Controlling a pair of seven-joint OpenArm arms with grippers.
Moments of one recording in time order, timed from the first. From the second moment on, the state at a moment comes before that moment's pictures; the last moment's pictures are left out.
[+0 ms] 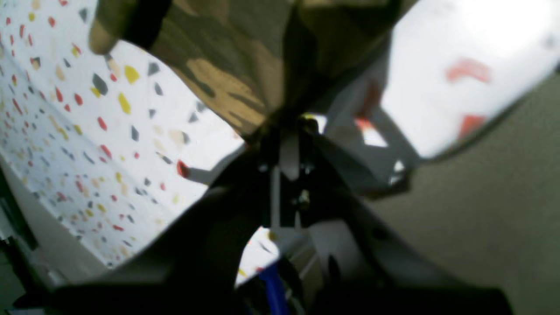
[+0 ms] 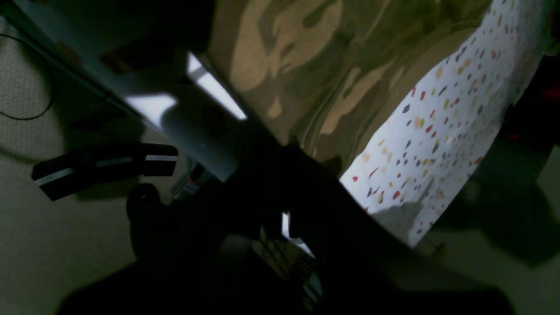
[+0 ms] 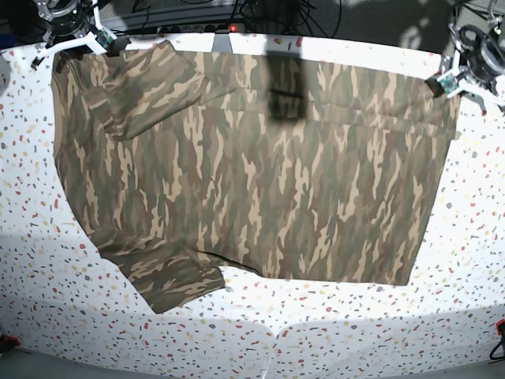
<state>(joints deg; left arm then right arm) 36.3 -45.5 1.3 99.7 9.1 -26.3 23.9 -53.6 45.1 -4.9 106.4 -23.9 -5.0 -31.2</state>
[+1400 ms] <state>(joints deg) 40.3 -45.4 -6.4 113.5 3.9 -27.3 31.8 -61.6 45.2 0.4 116.1 -23.9 -5.0 -33.2</state>
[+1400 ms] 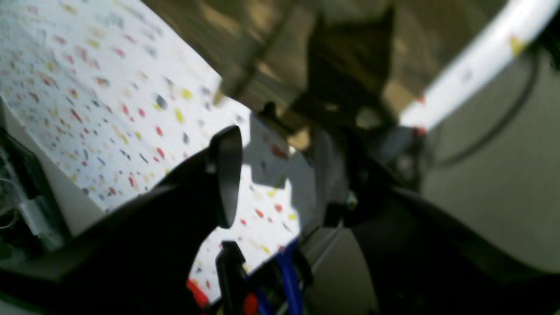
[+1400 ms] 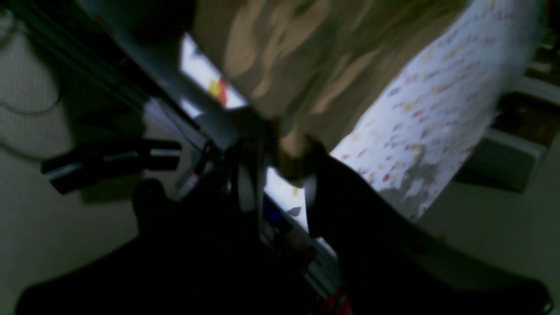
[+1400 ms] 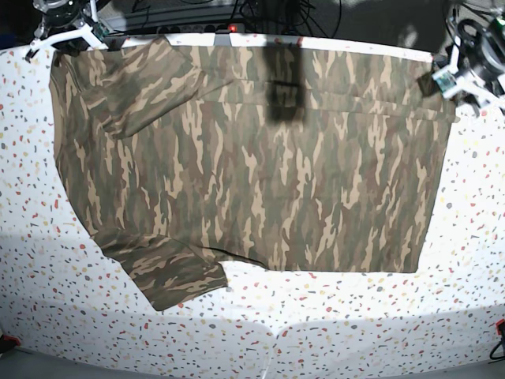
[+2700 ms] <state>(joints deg) -15.8 -38.0 3.6 55.3 -32.3 -28.0 16.1 -25.2 33.9 14.4 107.7 18.7 10.9 -32.1</state>
